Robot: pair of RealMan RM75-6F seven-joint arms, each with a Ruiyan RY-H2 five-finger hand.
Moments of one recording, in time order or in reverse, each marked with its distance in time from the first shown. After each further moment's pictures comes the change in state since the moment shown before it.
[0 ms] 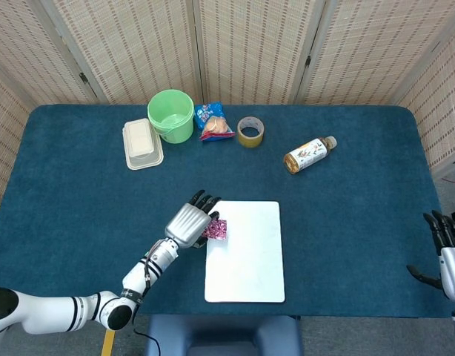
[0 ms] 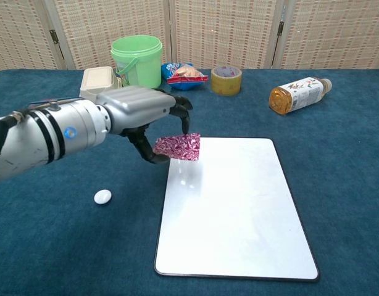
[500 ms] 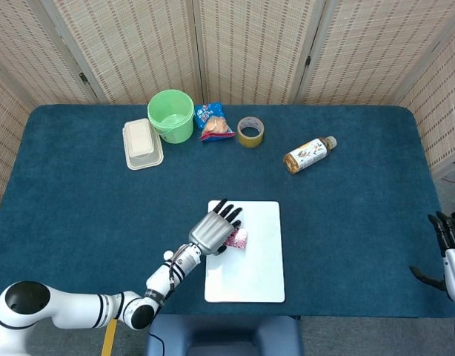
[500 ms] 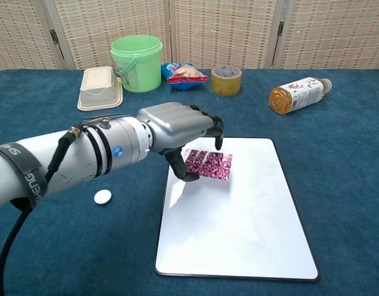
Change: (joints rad) left arm -0.098 -0.123 -0.017 0.079 -0.104 -0.048 0.113; right arm -0.012 0.001 0.001 0.005 0.006 0.010 0.011
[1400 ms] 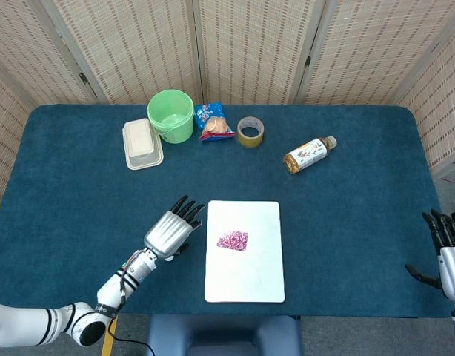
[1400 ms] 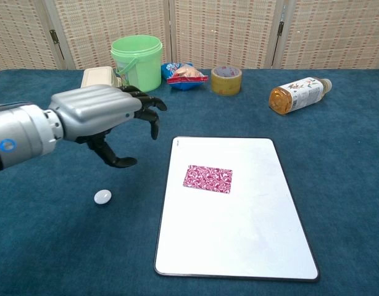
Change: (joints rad) left arm 0.198 0.261 0.172 -0.173 0.297 0.195 -0.189; right arm 0.011 -0.006 0.002 0.000 -0.029 0.002 0.000
